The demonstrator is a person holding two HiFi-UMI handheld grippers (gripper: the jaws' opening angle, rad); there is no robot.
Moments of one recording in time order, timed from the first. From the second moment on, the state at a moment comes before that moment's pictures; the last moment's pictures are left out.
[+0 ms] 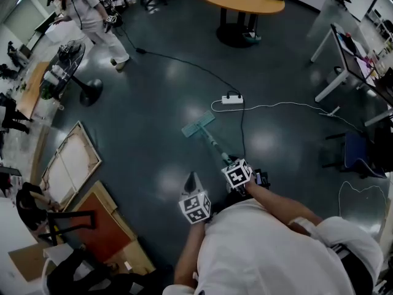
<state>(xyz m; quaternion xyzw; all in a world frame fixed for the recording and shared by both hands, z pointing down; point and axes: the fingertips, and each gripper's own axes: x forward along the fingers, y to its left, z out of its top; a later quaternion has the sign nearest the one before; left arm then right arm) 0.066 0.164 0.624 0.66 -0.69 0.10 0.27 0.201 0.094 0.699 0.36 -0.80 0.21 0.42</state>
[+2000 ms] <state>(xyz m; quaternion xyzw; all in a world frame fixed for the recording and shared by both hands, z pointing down) -0.157 -0.097 0.649 0.66 -0.70 0.11 0.24 -0.047 -0.221 0.768 0.40 -0.79 0.20 0.42</state>
